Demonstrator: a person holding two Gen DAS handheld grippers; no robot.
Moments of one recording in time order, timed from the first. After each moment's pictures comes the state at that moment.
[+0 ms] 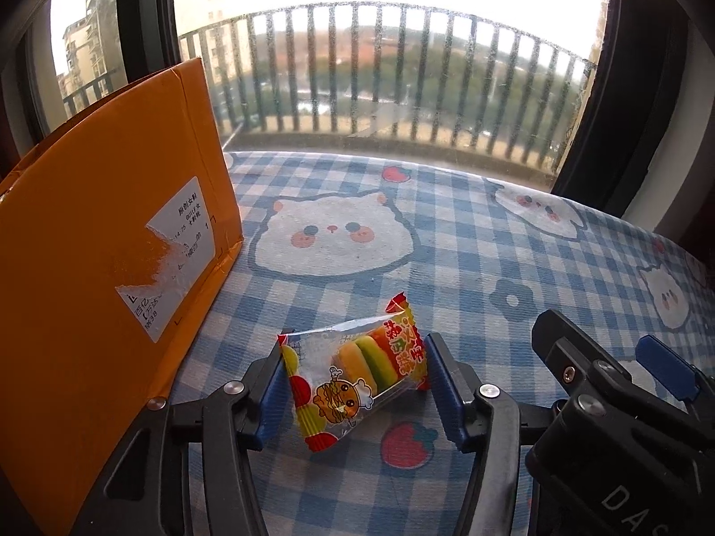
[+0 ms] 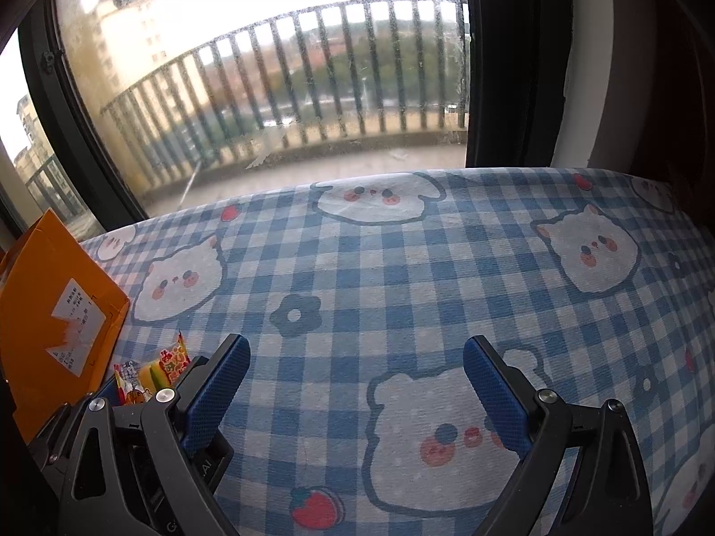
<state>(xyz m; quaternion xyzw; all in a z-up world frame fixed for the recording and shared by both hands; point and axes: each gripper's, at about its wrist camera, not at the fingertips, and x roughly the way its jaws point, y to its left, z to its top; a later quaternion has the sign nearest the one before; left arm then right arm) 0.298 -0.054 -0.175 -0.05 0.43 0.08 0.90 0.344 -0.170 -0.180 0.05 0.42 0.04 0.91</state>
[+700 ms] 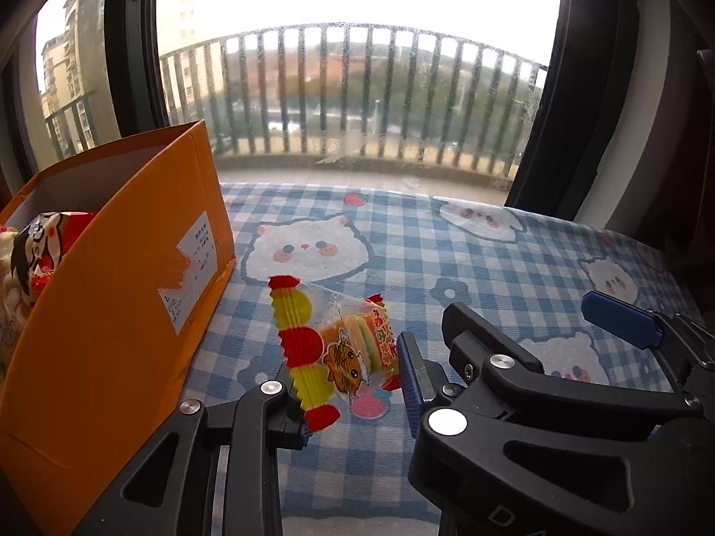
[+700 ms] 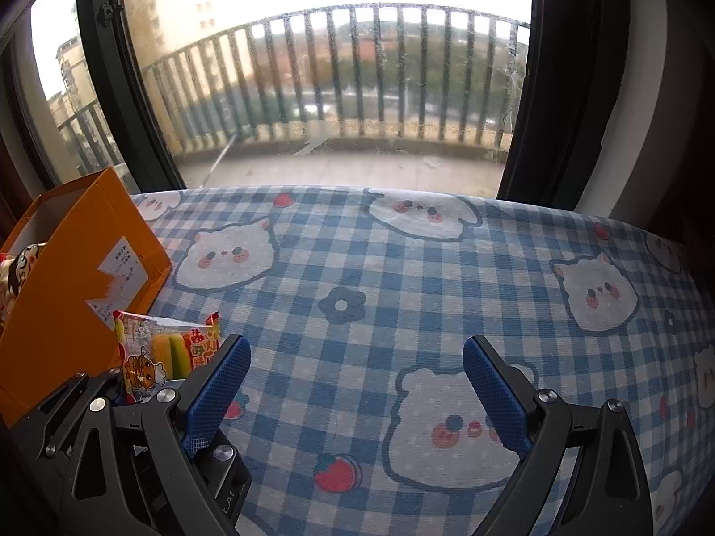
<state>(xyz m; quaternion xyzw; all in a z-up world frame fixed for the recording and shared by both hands) 0.268 -0.067 -0.137 -0.05 0.40 0.03 0.92 0.327 -0.151 -0.151 -0.02 0.42 0.11 0.90</state>
